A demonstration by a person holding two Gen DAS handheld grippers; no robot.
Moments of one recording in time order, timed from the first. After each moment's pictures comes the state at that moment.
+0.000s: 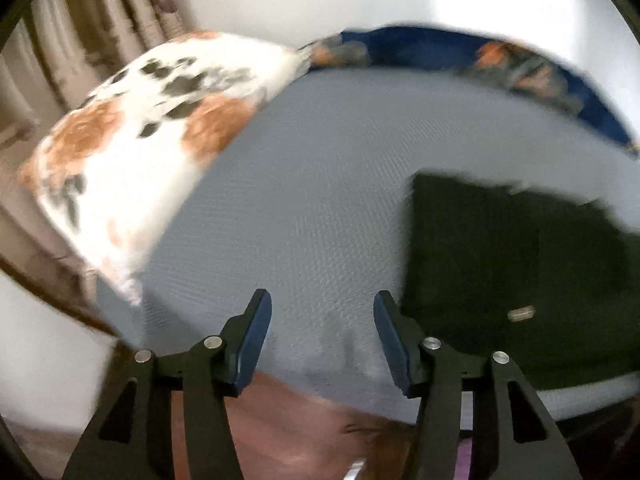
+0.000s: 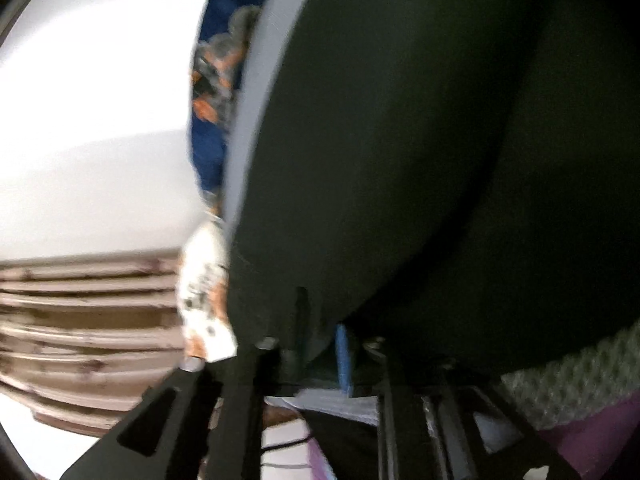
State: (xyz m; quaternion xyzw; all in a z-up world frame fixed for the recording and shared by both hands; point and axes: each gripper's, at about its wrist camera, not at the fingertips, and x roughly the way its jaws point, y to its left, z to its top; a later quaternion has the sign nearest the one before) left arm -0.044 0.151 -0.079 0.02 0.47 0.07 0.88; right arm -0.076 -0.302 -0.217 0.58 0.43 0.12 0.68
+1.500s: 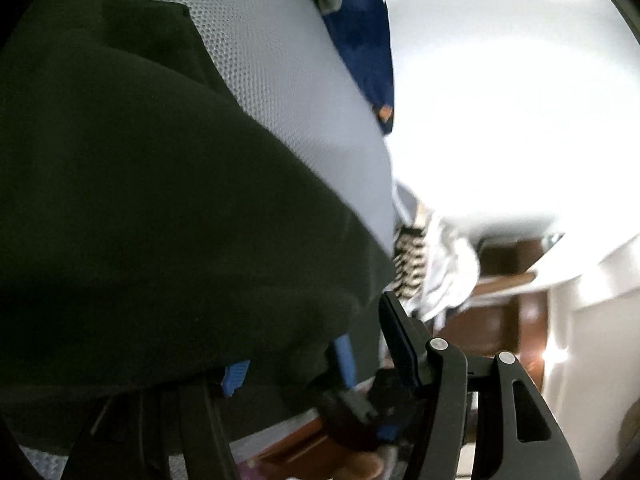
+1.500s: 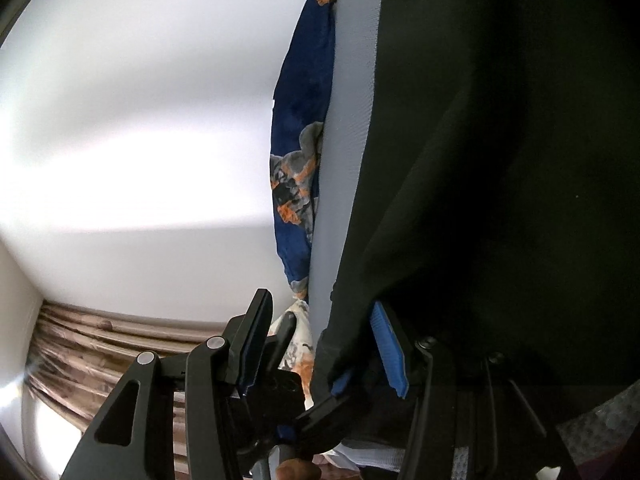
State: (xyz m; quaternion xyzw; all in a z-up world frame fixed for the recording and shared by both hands) left arm 0.000 -0.101 -0.167 -0.42 0.55 -0.32 0.64; right arm -0.096 -0.403 -0.198 0.66 0.25 0.13 0.70
